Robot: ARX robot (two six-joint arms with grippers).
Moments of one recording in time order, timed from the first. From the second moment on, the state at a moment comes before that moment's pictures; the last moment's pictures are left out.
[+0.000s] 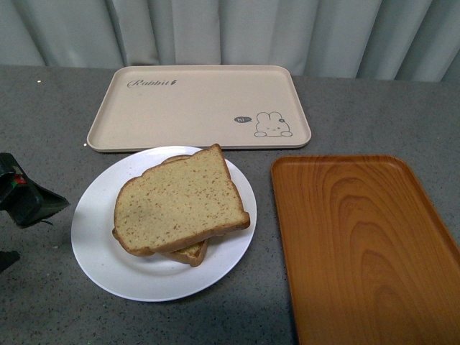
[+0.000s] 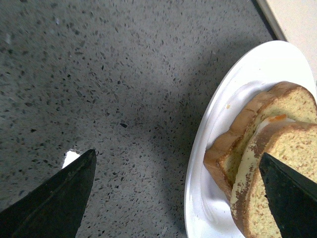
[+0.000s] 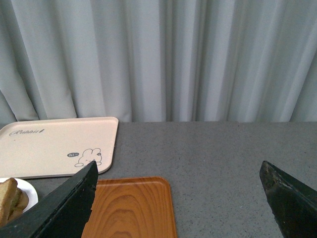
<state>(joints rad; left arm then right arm) 0.03 1.82 0.38 0.60 0.26 -0.72 0.00 0.00 0.01 0.00 0.00 0.00</state>
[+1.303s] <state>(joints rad) 0.00 2.10 0.52 0.82 0.42 -1.03 0.00 0.00 0.01 0.00 0.00 0.00</state>
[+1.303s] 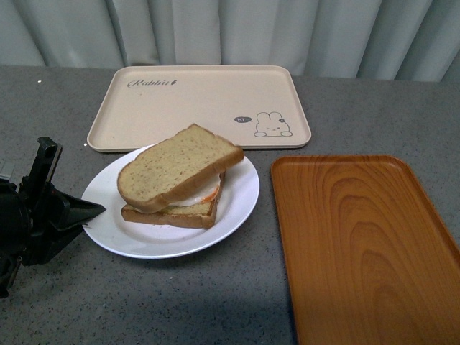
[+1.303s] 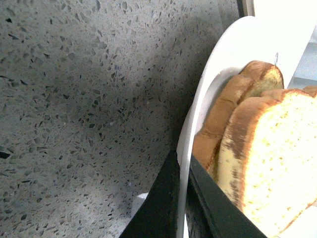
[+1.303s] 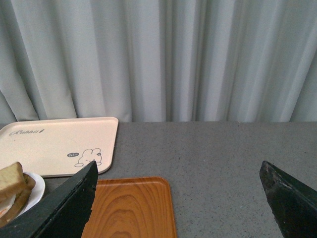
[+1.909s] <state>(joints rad) 0.00 2.05 0.41 1.07 0.52 -1.07 0.00 0.00 0.01 0.00 0.00 0.00</state>
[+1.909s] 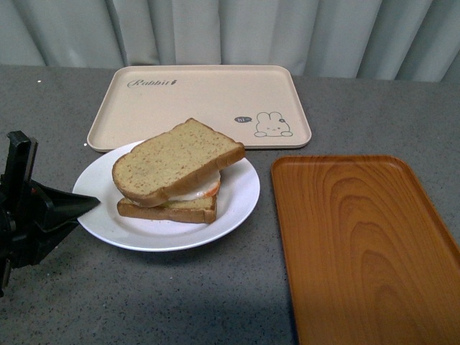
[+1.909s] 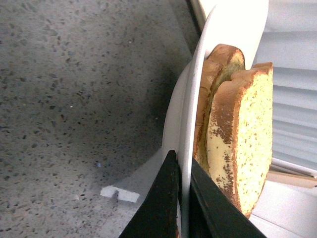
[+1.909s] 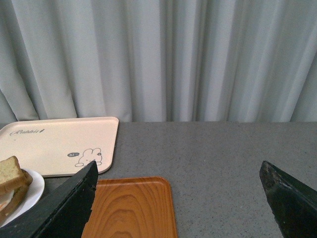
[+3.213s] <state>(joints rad) -0.10 2.39 1.17 0.72 0.28 -1.16 0.00 0.00 0.01 0.00 0.00 0.00</state>
